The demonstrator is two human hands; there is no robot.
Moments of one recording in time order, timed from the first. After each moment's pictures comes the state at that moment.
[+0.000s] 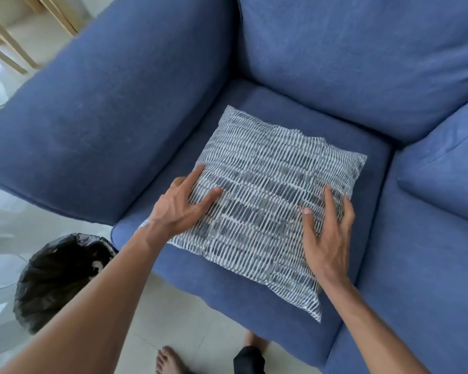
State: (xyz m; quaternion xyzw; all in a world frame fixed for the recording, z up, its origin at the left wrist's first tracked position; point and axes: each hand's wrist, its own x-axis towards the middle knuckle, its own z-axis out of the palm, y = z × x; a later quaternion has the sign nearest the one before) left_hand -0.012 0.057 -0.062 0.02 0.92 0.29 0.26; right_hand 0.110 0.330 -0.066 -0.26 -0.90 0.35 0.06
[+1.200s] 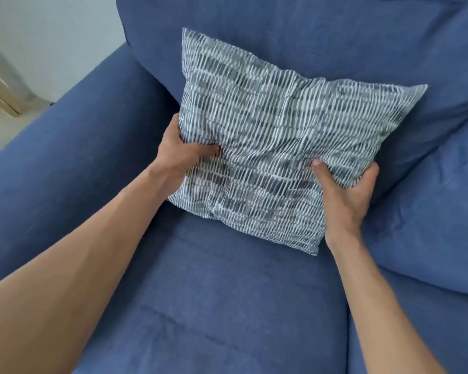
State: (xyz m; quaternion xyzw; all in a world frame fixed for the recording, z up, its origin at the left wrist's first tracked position) left_hand -0.278 0.213 0.028 -0.01 0.72 0.68 0.18; right_hand -0.115 0.437 0.032 -0.33 -0.68 0.57 0.33
